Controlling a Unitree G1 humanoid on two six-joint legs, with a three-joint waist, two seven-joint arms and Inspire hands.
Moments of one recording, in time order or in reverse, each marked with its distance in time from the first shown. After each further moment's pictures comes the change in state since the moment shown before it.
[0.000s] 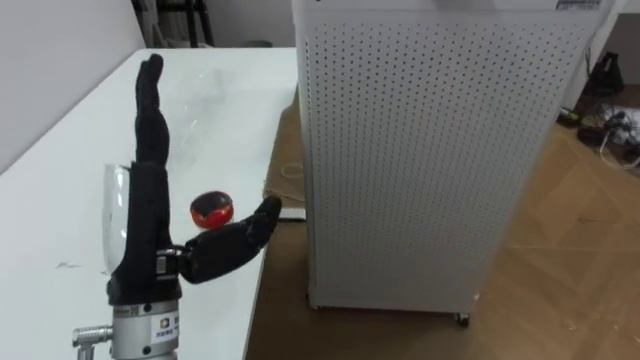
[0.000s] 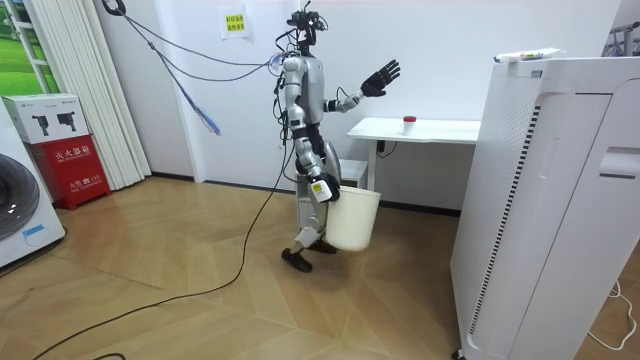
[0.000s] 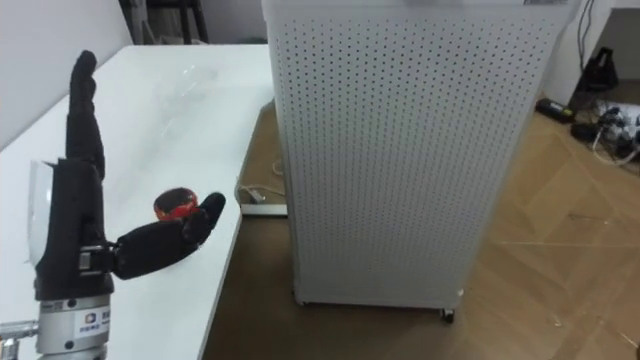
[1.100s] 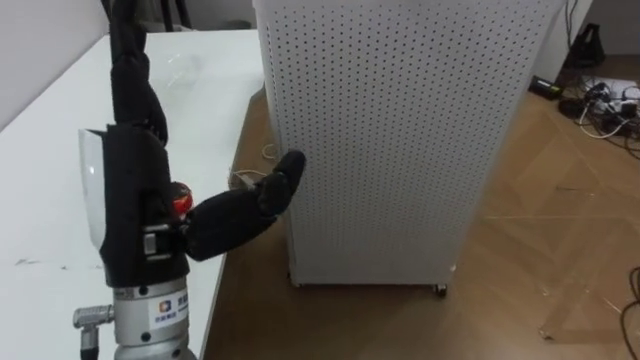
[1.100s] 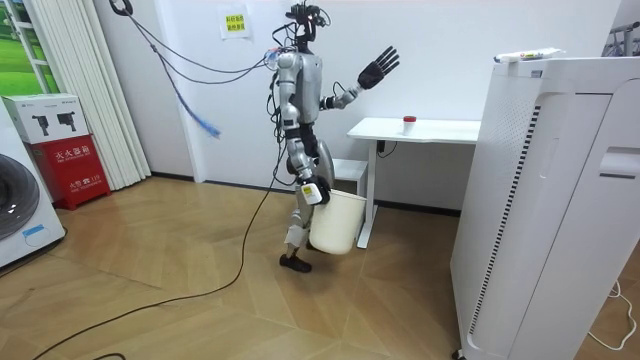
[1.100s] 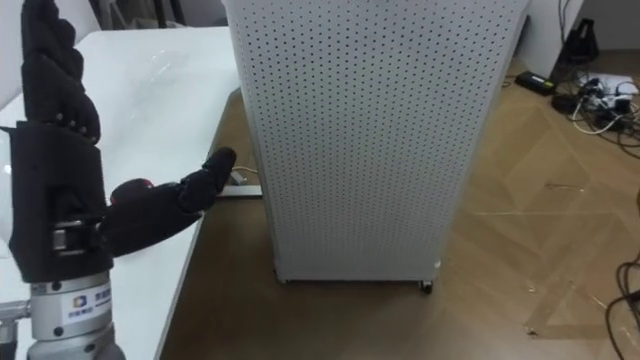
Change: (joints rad) left arm -0.054 0.007 -0.071 -0.146 -0.123 -0.021 0.028; right arm -0.043 0.026 0.040 0.040 -0.013 -0.009 -0.003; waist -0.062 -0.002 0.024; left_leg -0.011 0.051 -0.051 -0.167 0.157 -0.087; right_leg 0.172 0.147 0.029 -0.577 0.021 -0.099
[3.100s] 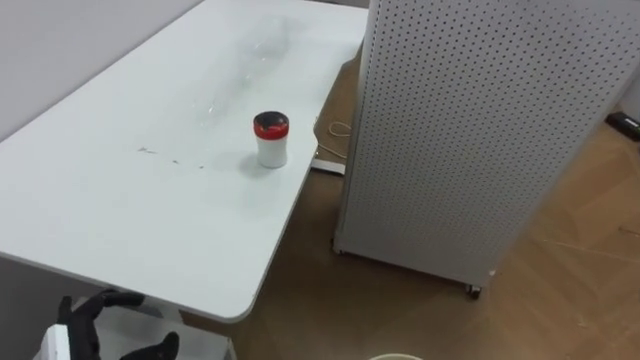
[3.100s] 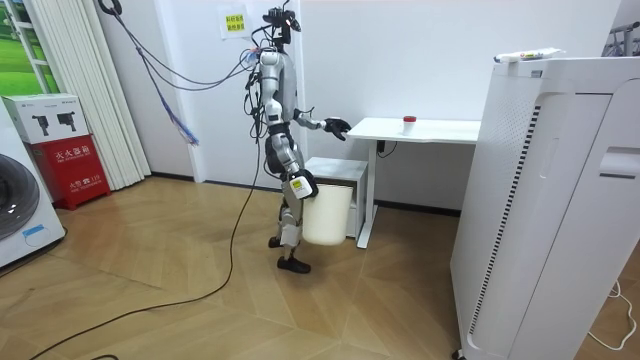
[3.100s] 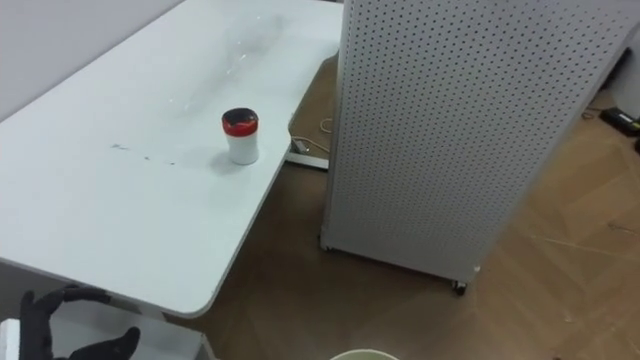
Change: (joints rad) left arm 0.157 -0.004 0.206 0.637 -0.057 0.242 0.103; right arm 0.014 -0.018 -0.043 -0.033 0.000 -0.018 0.038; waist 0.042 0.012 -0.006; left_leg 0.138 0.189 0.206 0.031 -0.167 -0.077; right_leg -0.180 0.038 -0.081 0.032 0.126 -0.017
